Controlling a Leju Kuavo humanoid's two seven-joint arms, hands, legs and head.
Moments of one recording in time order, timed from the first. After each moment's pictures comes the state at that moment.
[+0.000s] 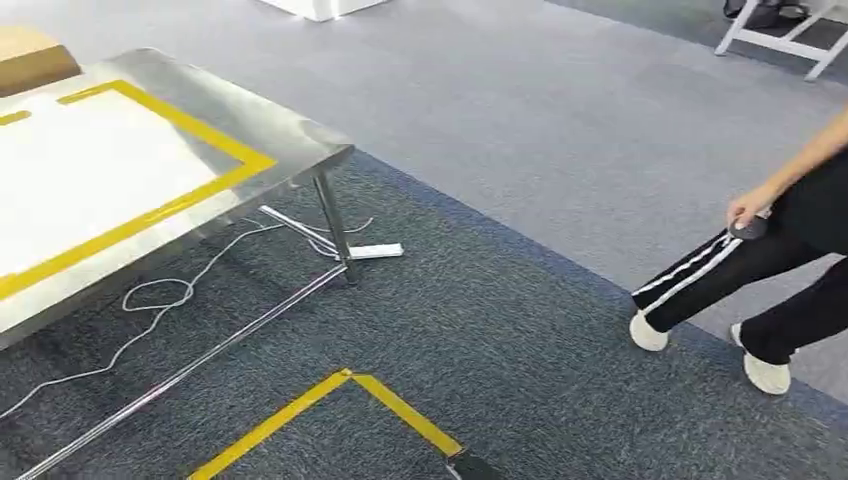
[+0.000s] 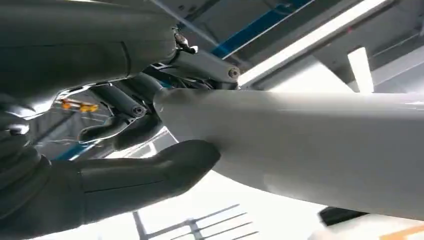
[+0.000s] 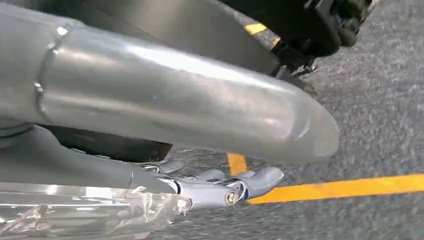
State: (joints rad) left arm 0.26 0.41 0.65 -1.54 -1.48 0.46 -0.41; right arm -0.14 0.15 1.56 -0.12 -1.21 -0.30 -0.32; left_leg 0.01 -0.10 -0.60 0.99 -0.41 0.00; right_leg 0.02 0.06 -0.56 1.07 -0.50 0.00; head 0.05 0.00
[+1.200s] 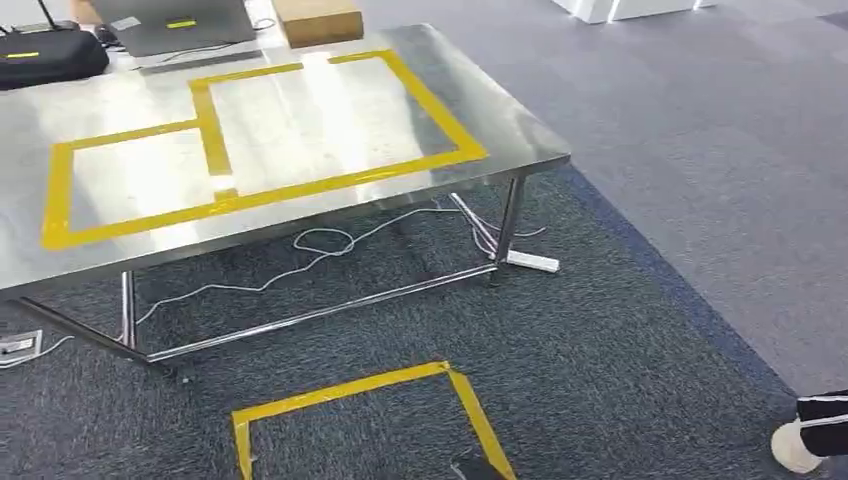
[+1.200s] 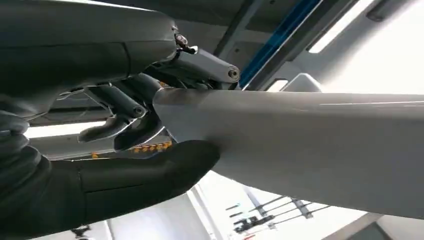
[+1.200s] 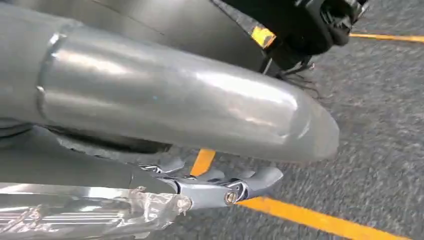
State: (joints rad) left arm 0.27 0.45 0.63 -1.55 -1.48 0.42 -0.39; right arm -0.14 0.15 1.56 -0.12 -1.22 -0.31 -0.32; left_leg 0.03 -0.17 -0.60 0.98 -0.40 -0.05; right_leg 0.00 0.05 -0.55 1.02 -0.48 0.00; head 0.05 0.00
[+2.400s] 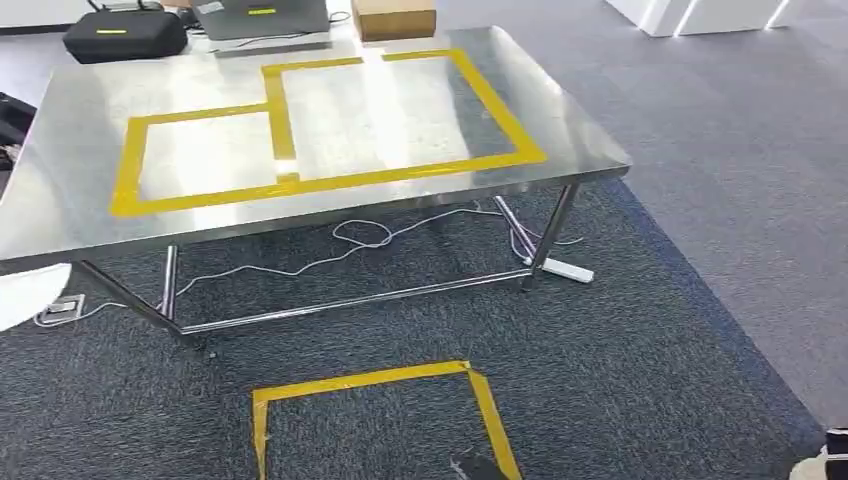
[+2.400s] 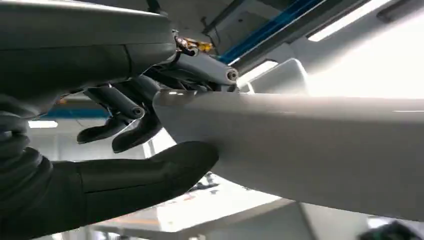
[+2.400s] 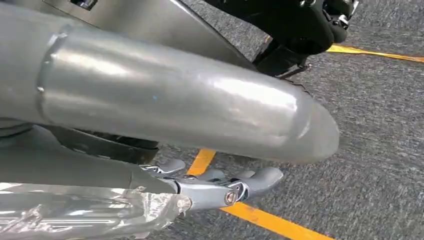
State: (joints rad) left arm 0.16 0.44 0.31 -1.55 -1.23 0.39 -0.36; right arm -0.14 0.15 1.56 -0.12 -1.27 -0.28 -0.34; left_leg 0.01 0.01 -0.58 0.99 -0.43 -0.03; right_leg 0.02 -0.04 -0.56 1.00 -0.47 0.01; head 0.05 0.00
